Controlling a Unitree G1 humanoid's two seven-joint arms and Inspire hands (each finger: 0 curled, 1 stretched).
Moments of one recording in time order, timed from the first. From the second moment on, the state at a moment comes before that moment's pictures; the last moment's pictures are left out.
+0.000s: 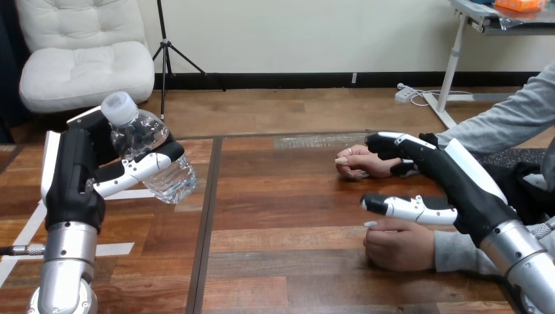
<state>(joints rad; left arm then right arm) -0.14 0.26 0.19 0.31 -0.07 -0.41 -0.03 -0.11 -0.47 -0.05 0.22 -0.20 -0.39 0.29</state>
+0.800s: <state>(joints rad) -0.14 0.26 0.20 0.30 -0.08 -0.39 -0.06 -0.13 -0.54 -0.05 0.28 -0.20 -0.40 0.35</state>
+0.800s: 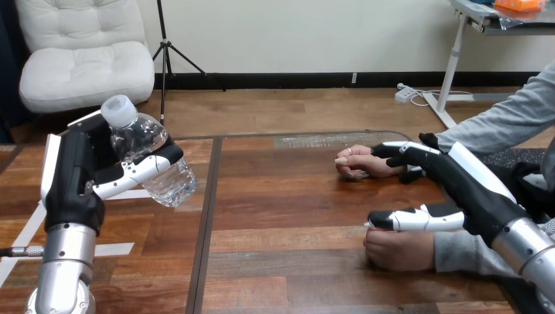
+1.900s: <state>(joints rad) -0.13 0.26 0.22 0.30 -0.09 -0.36 -0.06 -0.13 -0.63 -0.05 0.29 -0.19 -0.32 0.46</state>
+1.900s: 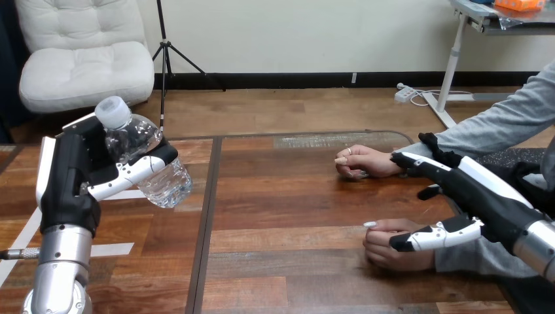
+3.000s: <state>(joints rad) -0.13 0.26 0.22 0.29 -0.10 -0.36 -0.07 -0.13 -0.64 -0.05 0.29 -0.24 -0.29 0.44</state>
